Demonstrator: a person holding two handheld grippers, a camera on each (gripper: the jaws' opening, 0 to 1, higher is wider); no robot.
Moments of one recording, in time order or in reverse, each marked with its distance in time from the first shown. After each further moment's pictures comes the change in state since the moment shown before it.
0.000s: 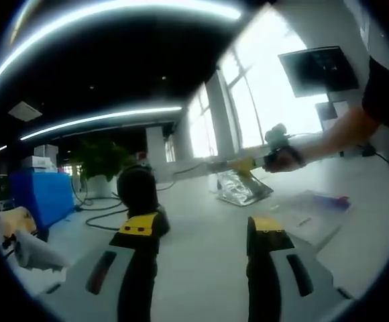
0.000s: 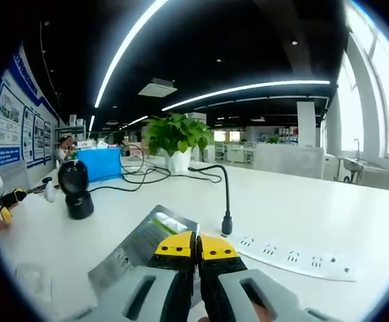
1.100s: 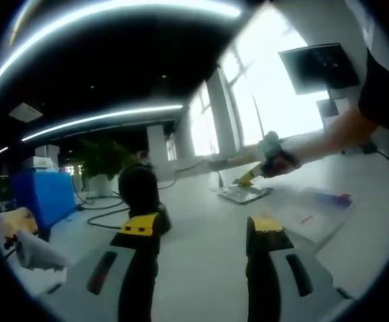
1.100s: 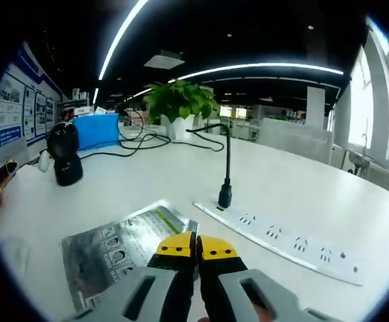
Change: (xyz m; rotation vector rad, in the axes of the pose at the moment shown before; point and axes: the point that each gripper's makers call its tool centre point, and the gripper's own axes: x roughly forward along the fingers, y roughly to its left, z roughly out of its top) left arm -0.001 0.000 -0.002 0.005 0.015 0.009; right arm 0.024 -0.009 -0.047 -0.078 0.183 0.033
